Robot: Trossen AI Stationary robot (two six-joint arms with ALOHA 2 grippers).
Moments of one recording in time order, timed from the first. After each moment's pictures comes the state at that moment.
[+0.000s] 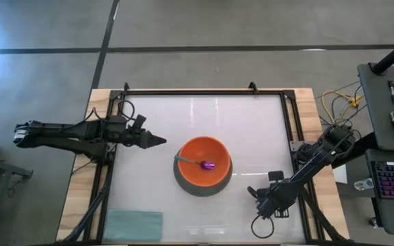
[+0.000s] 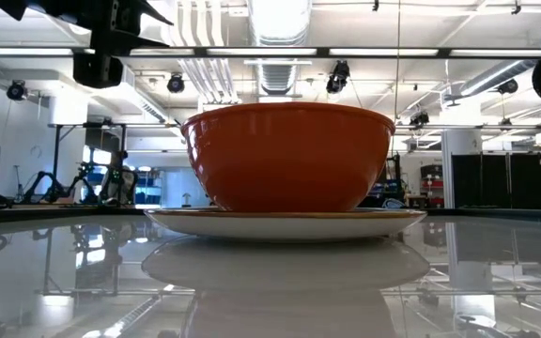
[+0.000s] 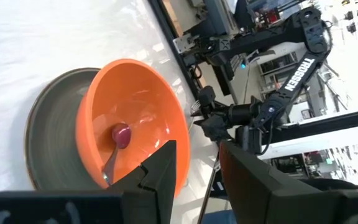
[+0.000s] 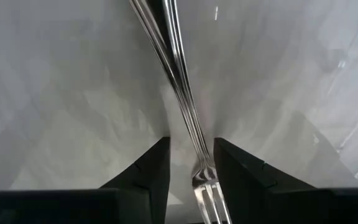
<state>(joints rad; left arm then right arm) 0.01 0.73 0.64 -0.19 -0.01 -1.12 0.81 1.70 0.89 -0.99 -0.16 0.76</state>
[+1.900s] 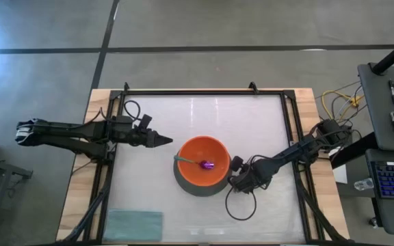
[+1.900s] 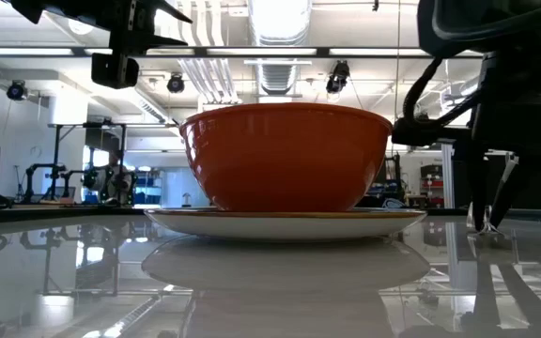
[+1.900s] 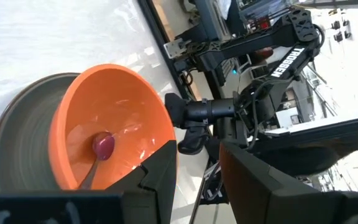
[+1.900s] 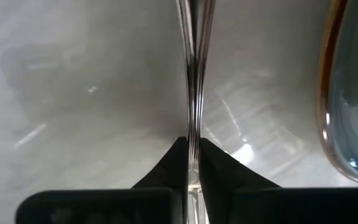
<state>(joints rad) 0.01 0.83 0.64 -0.06 -0.01 -1.15 0.43 1.71 0.93 -0.79 0.26 -0.57</state>
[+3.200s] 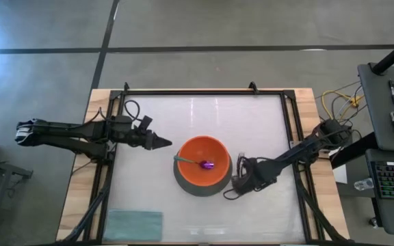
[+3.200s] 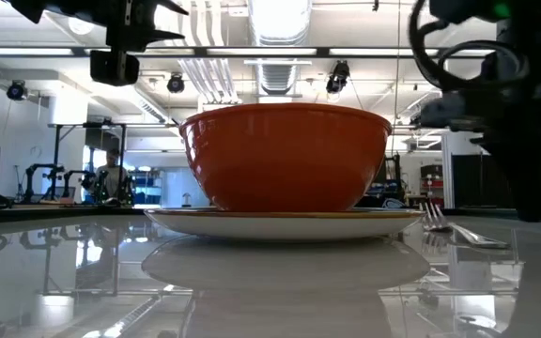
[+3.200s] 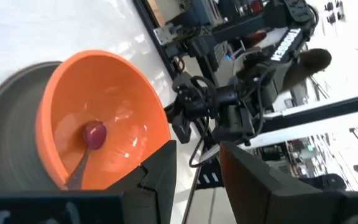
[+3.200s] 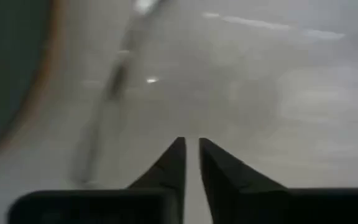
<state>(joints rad) 0.01 0.82 0.64 -0.06 0.06 -1.12 0.46 1.69 0.99 -0.85 0.08 1.87</state>
